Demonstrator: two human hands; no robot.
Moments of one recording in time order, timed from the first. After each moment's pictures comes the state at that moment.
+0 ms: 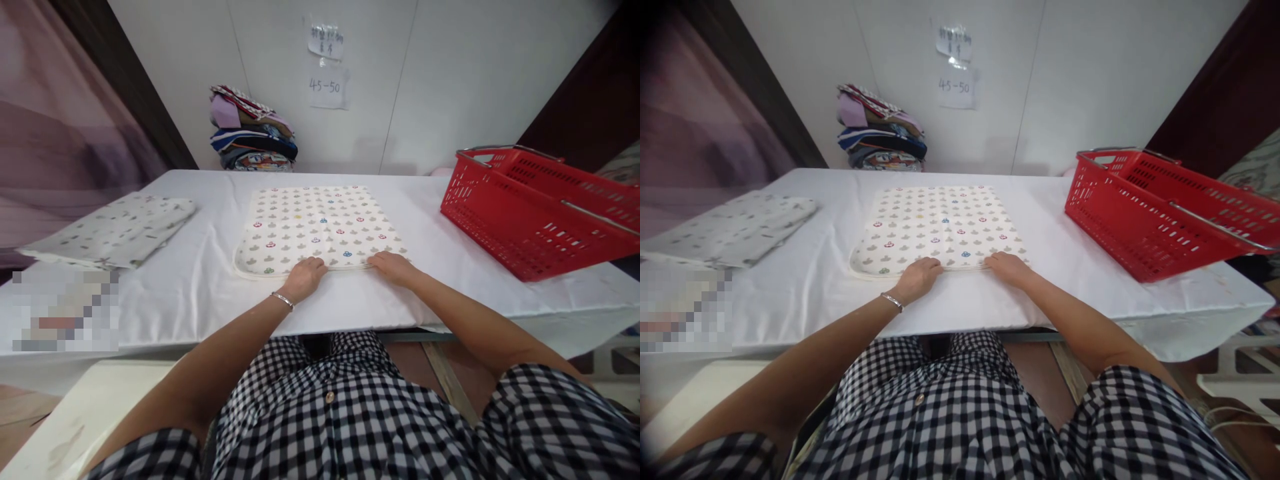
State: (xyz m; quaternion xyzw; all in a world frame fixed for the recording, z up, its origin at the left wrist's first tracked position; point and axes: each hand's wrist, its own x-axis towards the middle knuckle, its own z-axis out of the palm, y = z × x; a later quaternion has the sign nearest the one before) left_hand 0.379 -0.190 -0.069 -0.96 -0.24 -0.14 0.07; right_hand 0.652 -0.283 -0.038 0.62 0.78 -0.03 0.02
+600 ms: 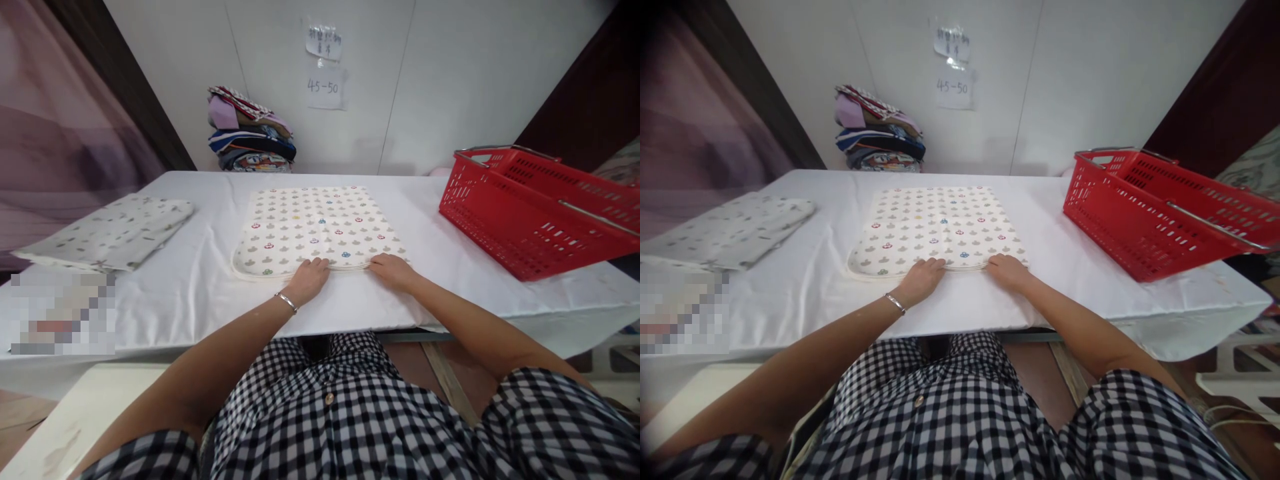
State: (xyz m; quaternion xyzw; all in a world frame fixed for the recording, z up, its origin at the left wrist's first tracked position) left_hand 0.392 -0.203 -0.053 -0.97 -0.23 -0.07 0.09; right_hand 0.654 -0.292 -0.048 0.58 0.82 0.00 -0.05
